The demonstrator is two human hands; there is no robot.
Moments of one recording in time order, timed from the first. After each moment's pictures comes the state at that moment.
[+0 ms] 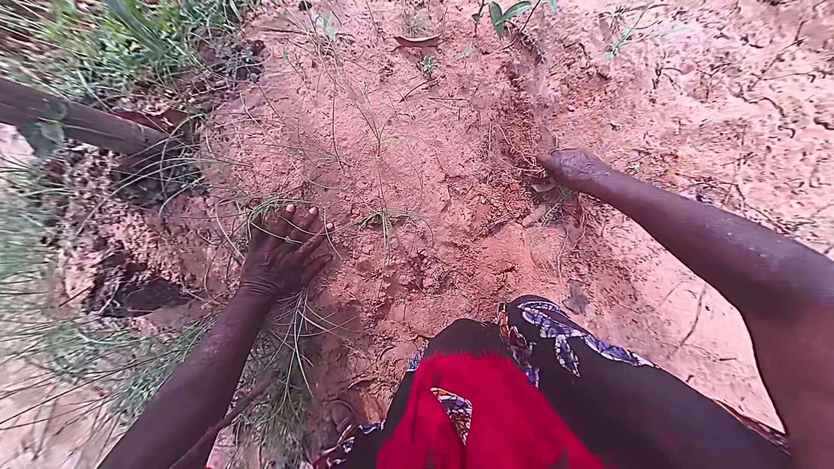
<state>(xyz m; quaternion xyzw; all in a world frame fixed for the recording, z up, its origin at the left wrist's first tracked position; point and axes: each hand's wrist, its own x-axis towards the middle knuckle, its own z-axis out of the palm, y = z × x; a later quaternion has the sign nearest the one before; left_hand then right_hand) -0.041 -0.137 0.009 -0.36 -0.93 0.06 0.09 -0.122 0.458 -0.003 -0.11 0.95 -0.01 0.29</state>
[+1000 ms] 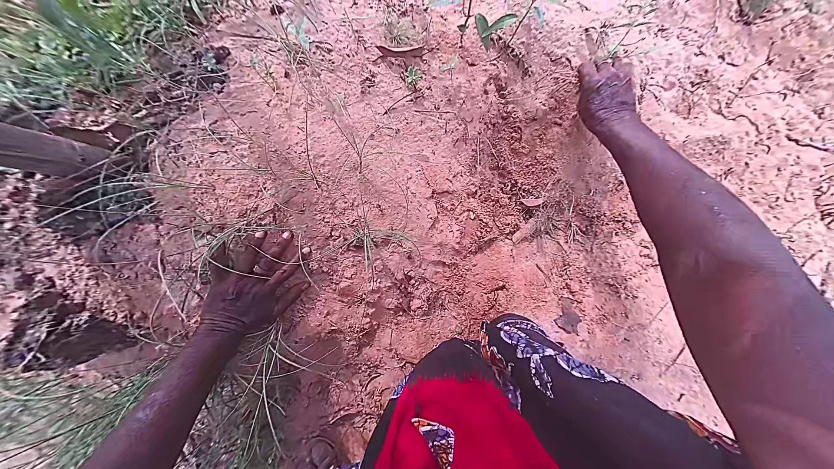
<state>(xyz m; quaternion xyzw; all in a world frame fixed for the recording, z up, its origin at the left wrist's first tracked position) -0.039 -0.139 0.008 -0.34 -0.93 0.05 0.08 -0.221 0.505 0.026 0.07 1.00 -0.03 0.02</state>
